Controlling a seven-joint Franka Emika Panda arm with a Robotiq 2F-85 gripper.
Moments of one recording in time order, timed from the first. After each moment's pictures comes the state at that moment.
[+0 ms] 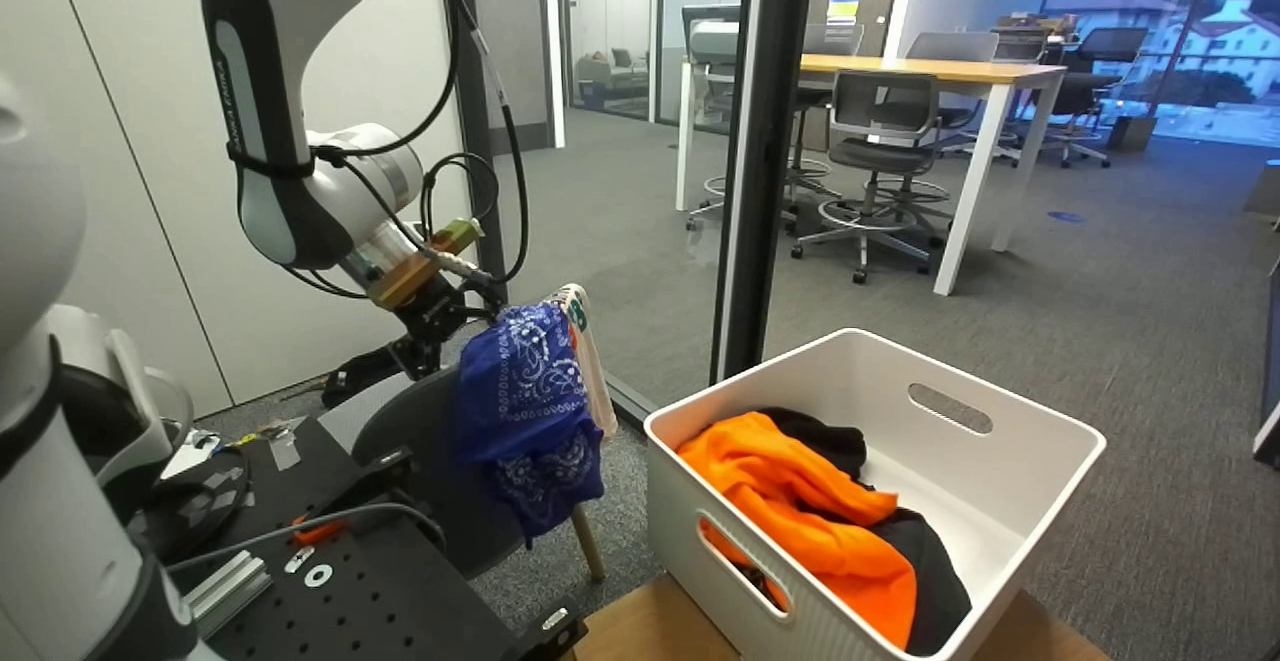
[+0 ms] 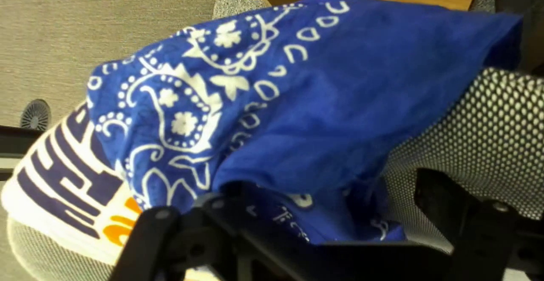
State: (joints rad) arm 0.49 0.55 0.30 -2.28 -1.27 2.35 0.31
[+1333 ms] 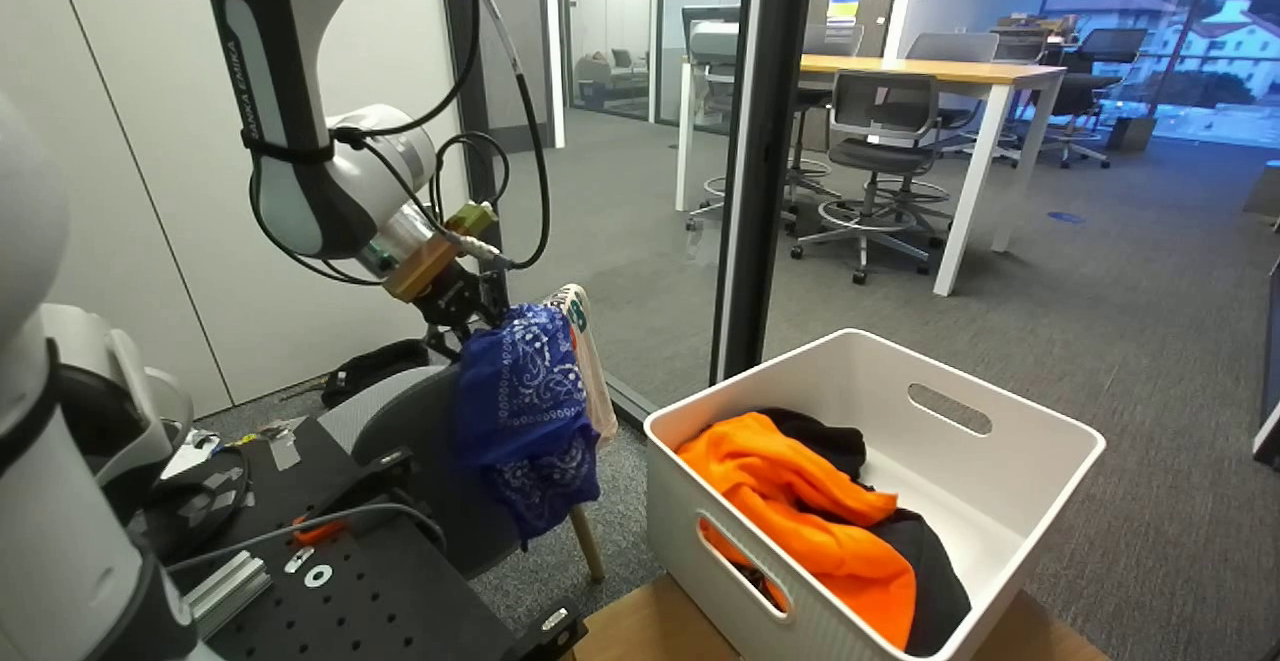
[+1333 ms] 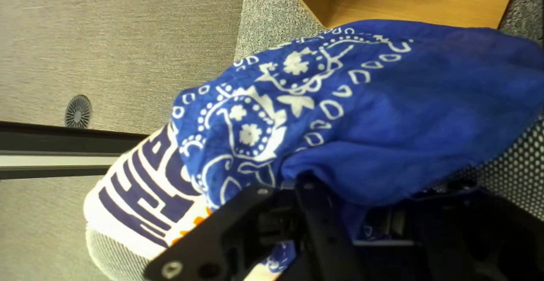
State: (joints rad) arm 0.44 0.48 0.30 -2.34 -1.40 2.39 0.39
